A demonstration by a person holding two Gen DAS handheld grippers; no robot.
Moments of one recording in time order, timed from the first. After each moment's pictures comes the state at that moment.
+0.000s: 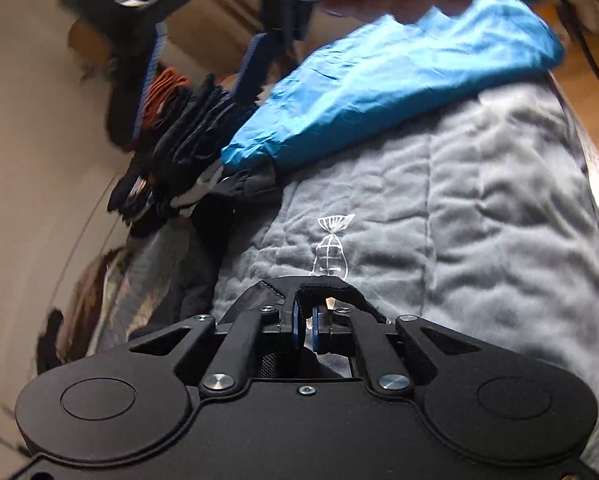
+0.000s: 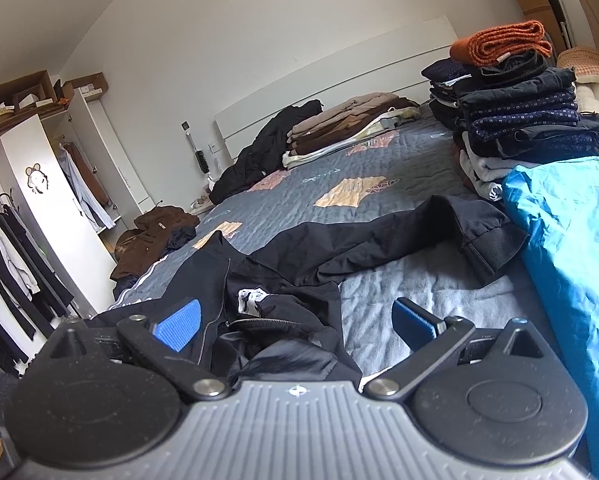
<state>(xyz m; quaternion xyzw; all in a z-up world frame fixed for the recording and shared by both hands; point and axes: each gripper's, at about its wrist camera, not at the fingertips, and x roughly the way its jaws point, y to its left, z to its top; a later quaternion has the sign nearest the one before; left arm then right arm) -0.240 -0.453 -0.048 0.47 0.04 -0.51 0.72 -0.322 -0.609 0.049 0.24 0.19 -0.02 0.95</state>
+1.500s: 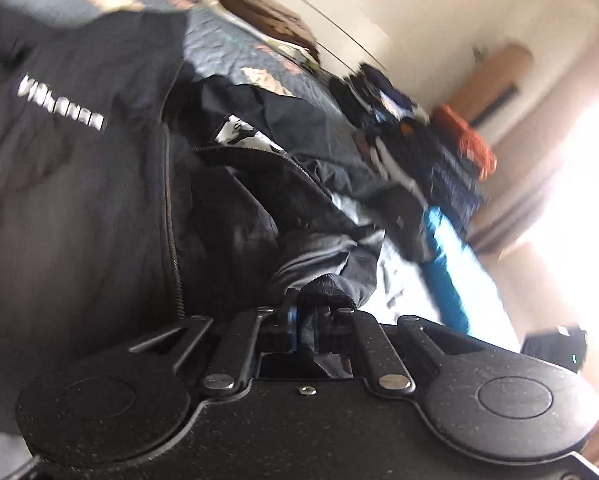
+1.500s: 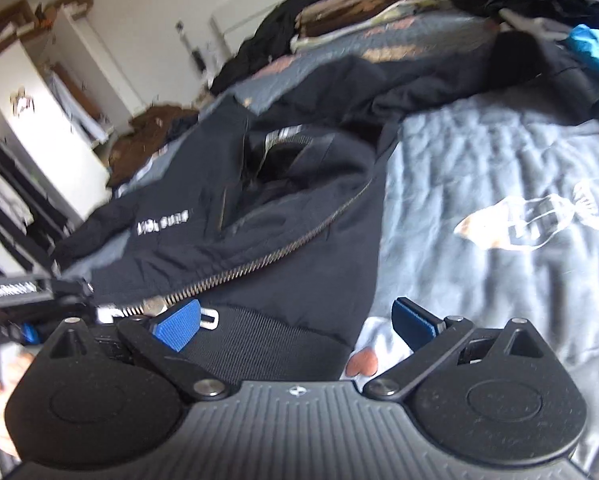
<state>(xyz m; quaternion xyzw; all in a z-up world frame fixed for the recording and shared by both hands) -0.114 -0.241 -0.048 -0.15 0.38 -0.38 0.83 -0.251 -0.476 -0.063 0.23 0.34 0.01 0.91</state>
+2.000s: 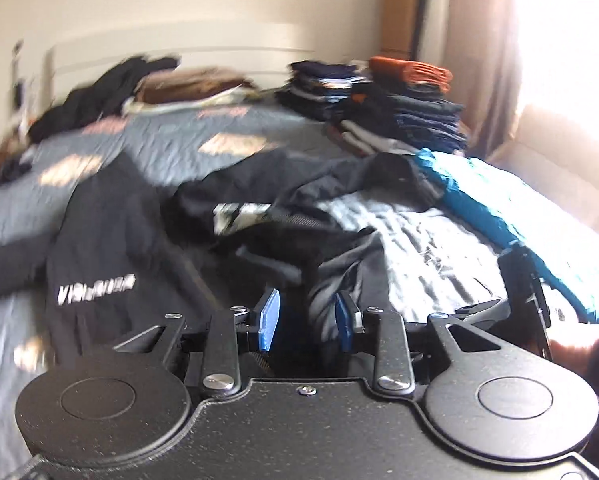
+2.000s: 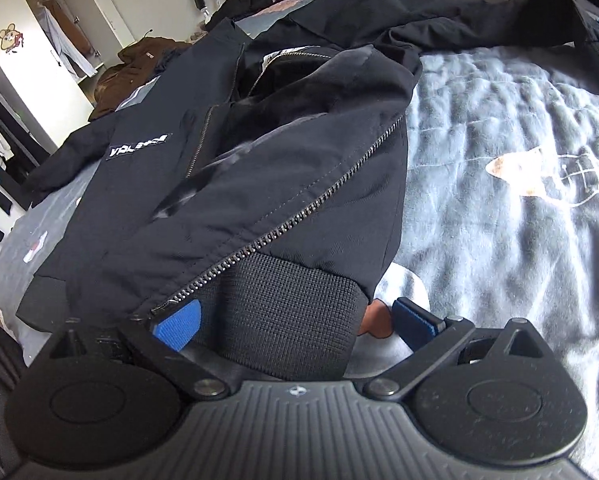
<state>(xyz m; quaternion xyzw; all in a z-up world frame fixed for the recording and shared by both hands) -0.157 -0.247 0.022 0.10 0.26 -0.41 0.87 -0.236 -0.454 -0.096 0.19 0.41 0.02 0.89</state>
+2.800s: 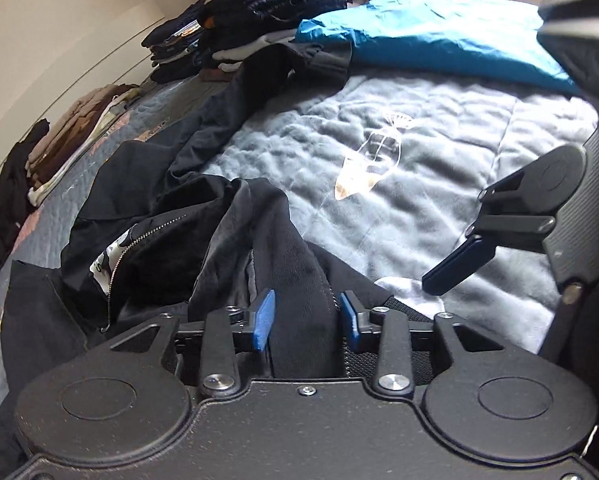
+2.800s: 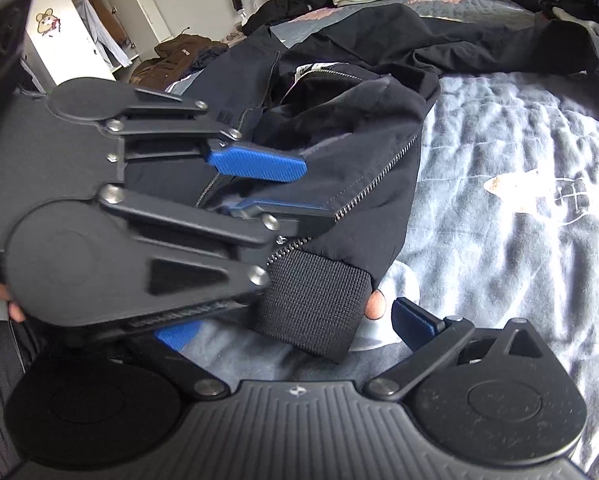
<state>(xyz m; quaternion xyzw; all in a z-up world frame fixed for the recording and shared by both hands) -0.160 -0.414 -0.086 0.40 0.23 -0.46 0.76 -0.255 -0.462 -0.083 0.15 0.40 0.06 0.90</state>
